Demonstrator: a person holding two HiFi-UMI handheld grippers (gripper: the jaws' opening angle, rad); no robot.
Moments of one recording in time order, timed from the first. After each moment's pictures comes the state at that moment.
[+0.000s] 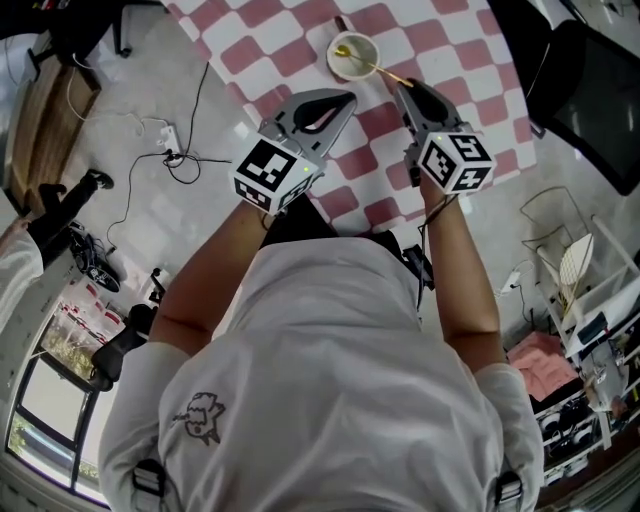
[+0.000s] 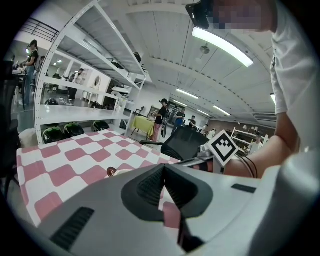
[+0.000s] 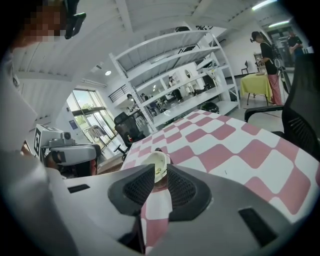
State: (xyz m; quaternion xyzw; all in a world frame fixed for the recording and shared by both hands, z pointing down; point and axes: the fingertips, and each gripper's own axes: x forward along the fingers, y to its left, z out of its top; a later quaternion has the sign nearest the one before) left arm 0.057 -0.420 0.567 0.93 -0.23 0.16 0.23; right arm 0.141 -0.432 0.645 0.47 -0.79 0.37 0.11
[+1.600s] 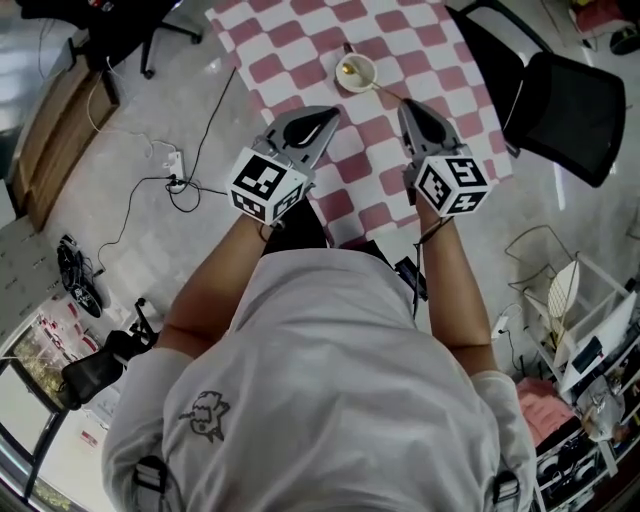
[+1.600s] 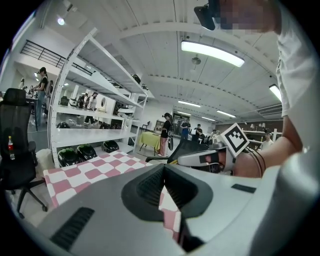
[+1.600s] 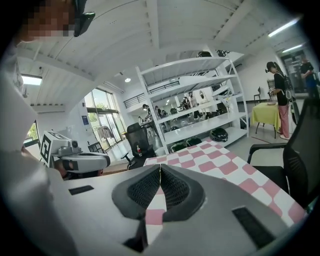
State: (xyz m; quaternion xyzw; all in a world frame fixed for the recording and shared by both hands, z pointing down) left arm 0.019 -0.367 0.480 0.93 -0.30 0.11 0.15; right arm 0.127 -0.387 0.514 0.47 -0.84 0.25 0.08
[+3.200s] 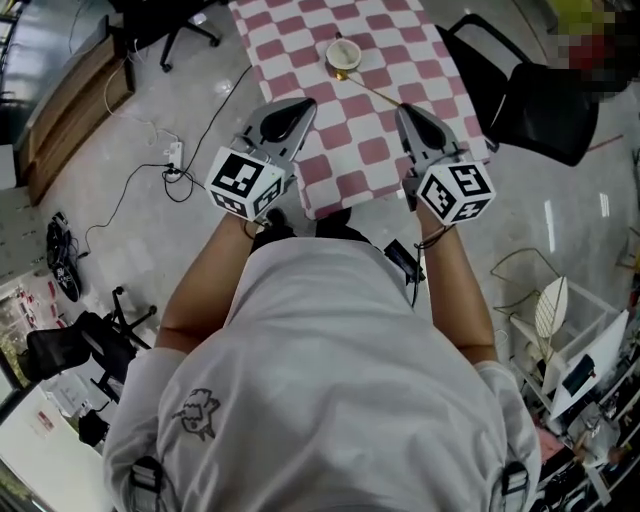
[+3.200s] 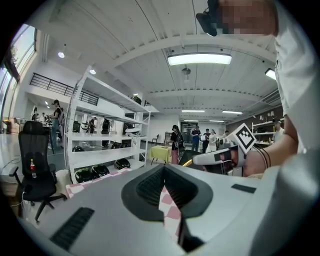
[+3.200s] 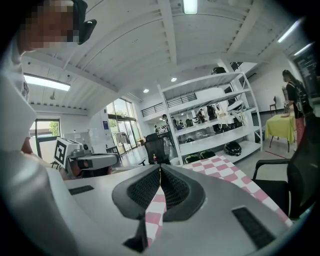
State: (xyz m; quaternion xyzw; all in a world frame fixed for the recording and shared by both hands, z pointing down) left arm 0.022 -0.232 0.383 0.92 -0.39 0.07 0.06; right arm 0.157 -0.243 0.411 0.41 -0.89 0.18 0.03
